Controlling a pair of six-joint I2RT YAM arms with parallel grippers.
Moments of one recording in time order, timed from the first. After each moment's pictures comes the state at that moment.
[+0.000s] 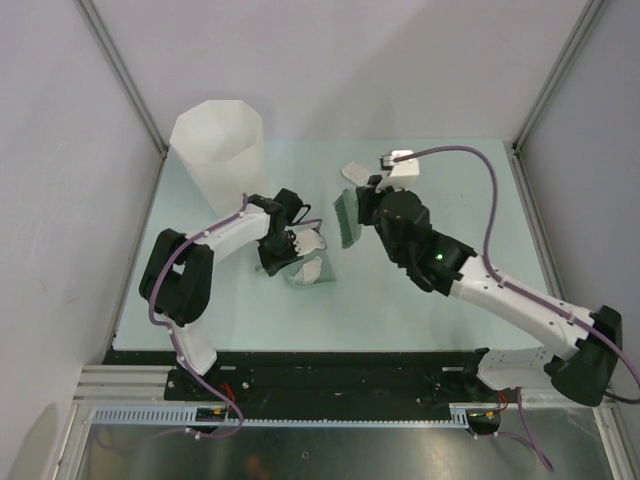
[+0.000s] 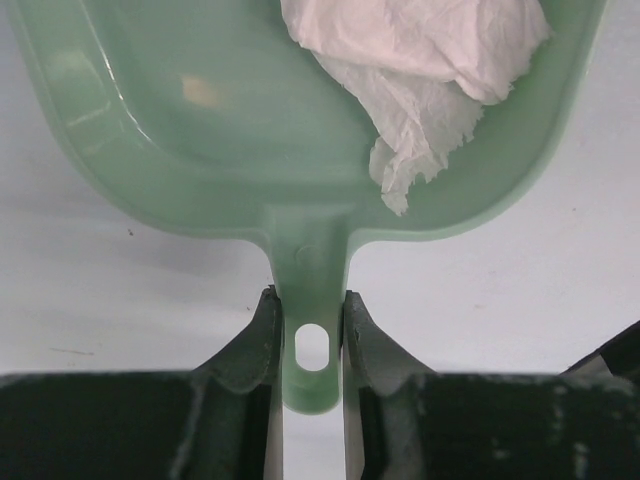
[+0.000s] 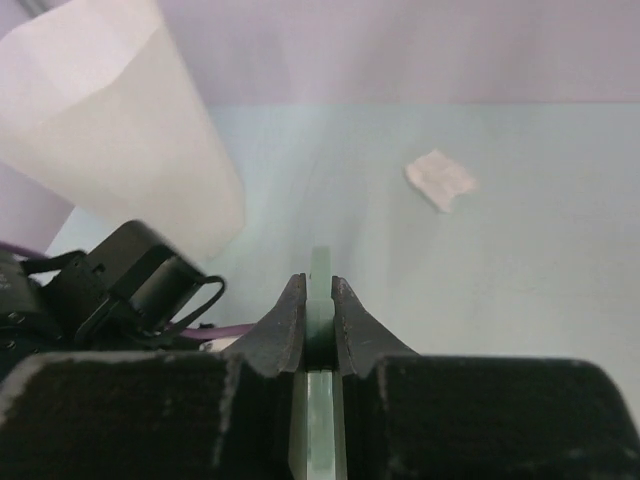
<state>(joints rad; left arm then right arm) -0.50 1.80 1.27 -0.96 0.05 0.77 0.92 1.29 1.17 -0.03 0.62 0.33</state>
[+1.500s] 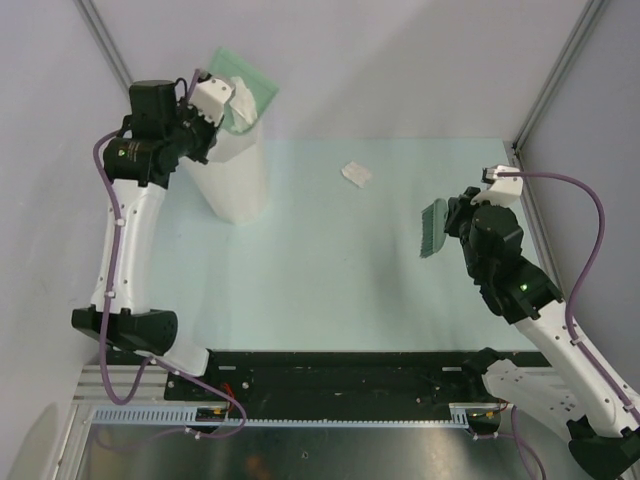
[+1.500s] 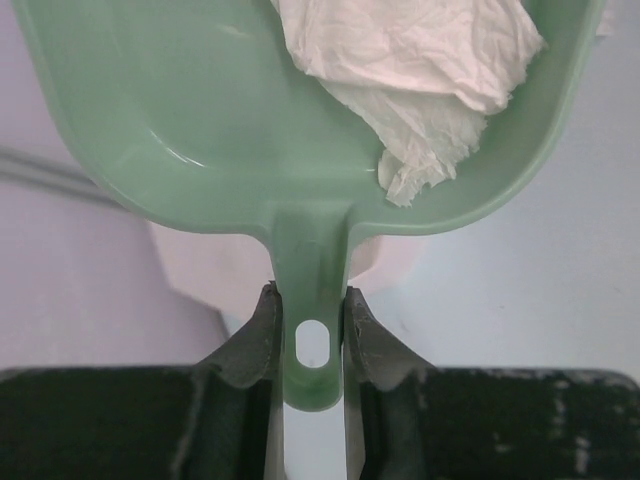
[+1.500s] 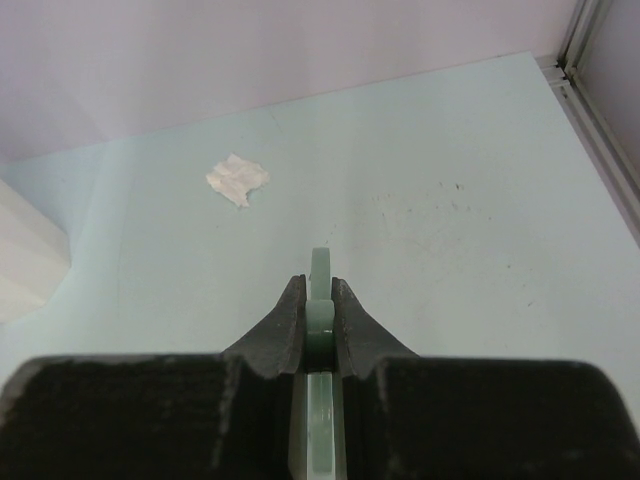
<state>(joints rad) -0.13 1.54 2.00 -0.97 0.17 0.51 0.55 0.83 1.00 -0.34 0.58 0.31</state>
